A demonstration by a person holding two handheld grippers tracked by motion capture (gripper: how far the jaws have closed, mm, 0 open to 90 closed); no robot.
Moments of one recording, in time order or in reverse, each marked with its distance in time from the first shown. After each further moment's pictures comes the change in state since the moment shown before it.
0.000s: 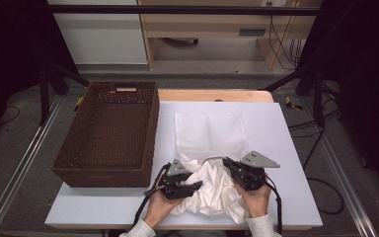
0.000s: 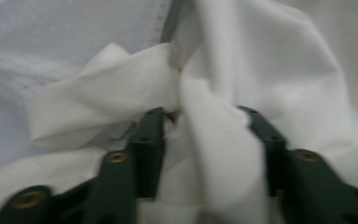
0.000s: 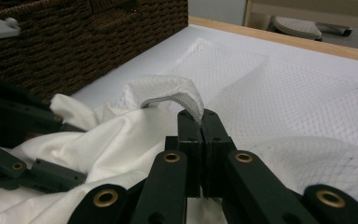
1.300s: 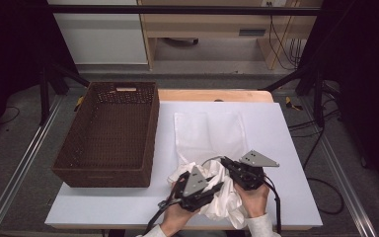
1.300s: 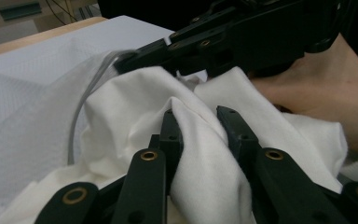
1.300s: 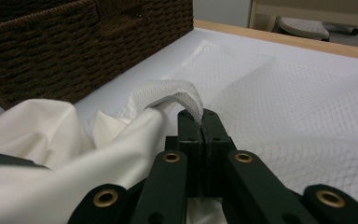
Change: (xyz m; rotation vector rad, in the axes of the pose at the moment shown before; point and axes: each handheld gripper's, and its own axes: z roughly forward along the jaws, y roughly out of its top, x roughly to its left) left arm -0.075 0.045 -0.007 -0.165 0.011 0.179; right arm 0.002 0.002 0.002 -0.011 0.017 0.016
